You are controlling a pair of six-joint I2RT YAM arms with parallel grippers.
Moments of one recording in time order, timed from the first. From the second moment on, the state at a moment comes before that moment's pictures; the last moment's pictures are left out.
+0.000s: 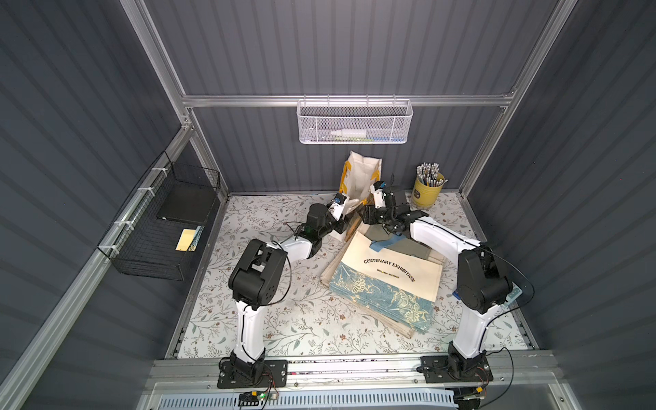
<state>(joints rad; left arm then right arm) -0.47 2.05 1.31 0.55 0.24 0.12 0.46 1.88 1.45 -0.19 -0.14 0.25</state>
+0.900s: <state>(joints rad) -0.31 1.70 1.53 -0.10 0.60 0.43 0.10 1.45 1.10 -0.14 -0.53 0.09</state>
